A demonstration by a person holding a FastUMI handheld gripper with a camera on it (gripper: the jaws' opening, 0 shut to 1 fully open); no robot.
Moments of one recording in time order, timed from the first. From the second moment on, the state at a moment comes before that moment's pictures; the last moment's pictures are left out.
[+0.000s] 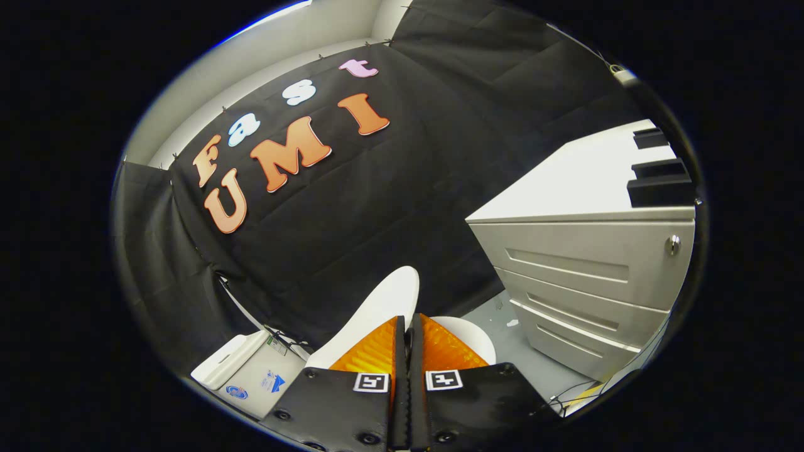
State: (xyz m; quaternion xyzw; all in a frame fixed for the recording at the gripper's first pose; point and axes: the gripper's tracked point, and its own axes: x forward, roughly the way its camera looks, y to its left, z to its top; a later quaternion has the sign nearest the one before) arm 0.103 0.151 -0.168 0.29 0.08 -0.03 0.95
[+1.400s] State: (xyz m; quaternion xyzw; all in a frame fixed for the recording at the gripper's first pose) arm 0.106 0.356 0.043 0.22 -0.02 0.13 0.97
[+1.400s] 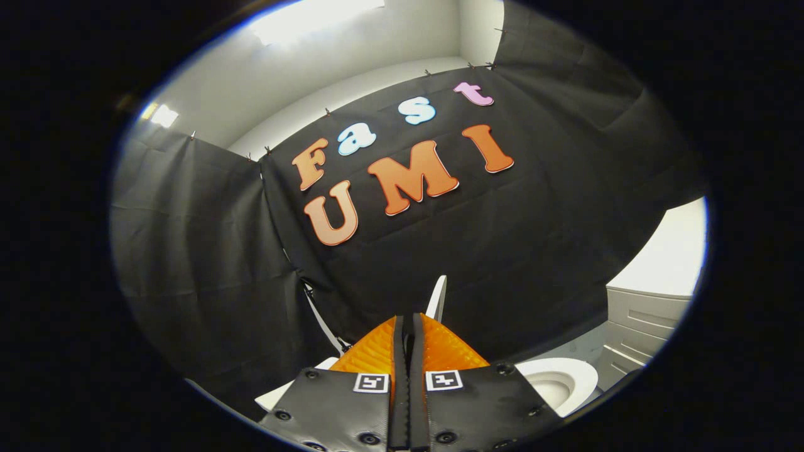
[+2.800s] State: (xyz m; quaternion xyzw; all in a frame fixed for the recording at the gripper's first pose) arm 0.095 0.535 0.089 0.12 0.03 0.16 0.98
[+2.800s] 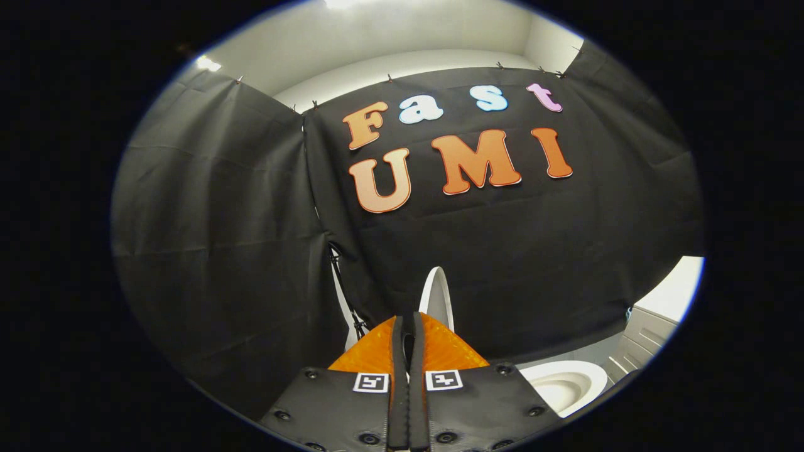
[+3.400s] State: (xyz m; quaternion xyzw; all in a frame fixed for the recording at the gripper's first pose) arm 0.085 0.627 0.083 0.10 0.04 0.20 0.97
